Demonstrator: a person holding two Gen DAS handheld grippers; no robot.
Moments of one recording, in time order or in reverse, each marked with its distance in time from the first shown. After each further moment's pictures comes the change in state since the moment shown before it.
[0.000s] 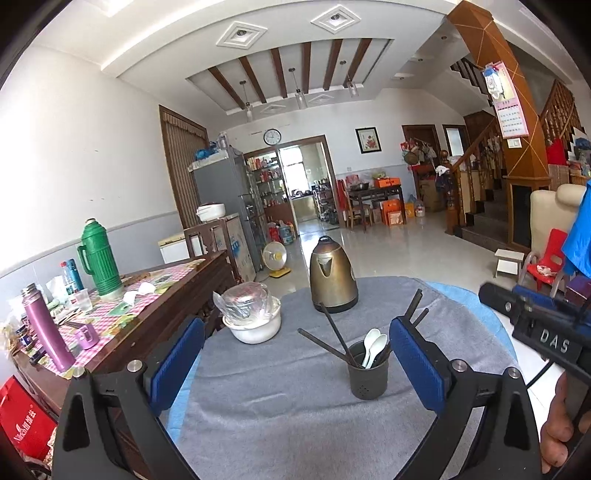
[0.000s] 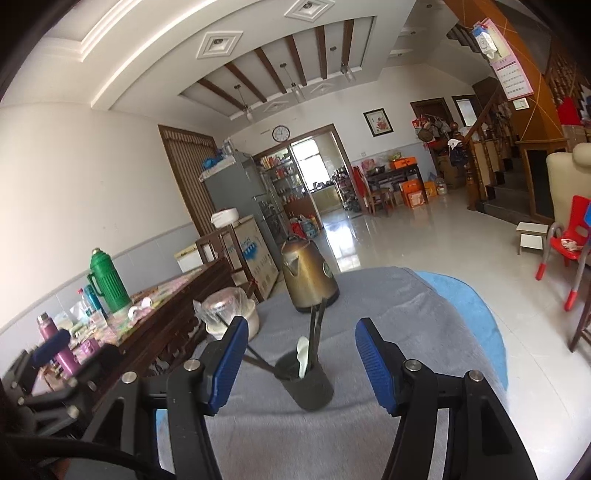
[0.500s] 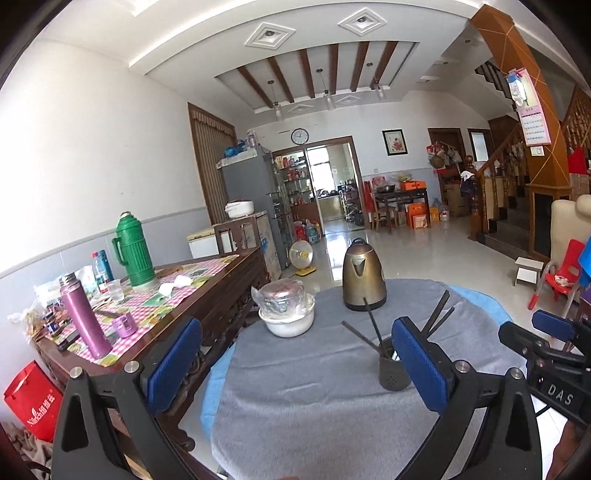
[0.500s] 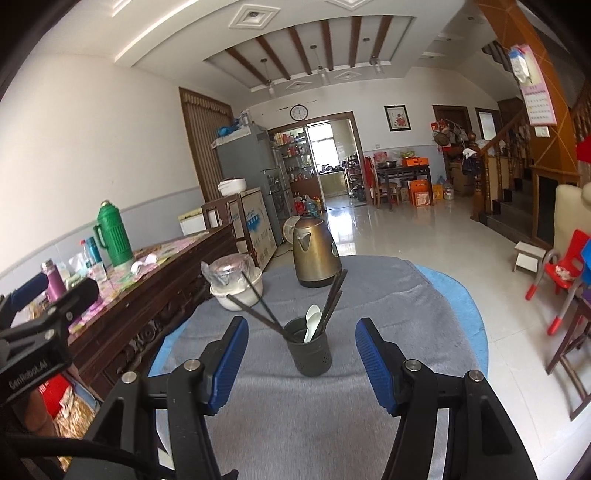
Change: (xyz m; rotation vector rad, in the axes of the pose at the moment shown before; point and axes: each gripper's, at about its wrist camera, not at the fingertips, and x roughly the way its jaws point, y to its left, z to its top) left arm -0.037 0.037 -0.002 -0.046 0.014 0.097; right arm -0.033 0.046 -0.019 -0.157 0.082 -0.028
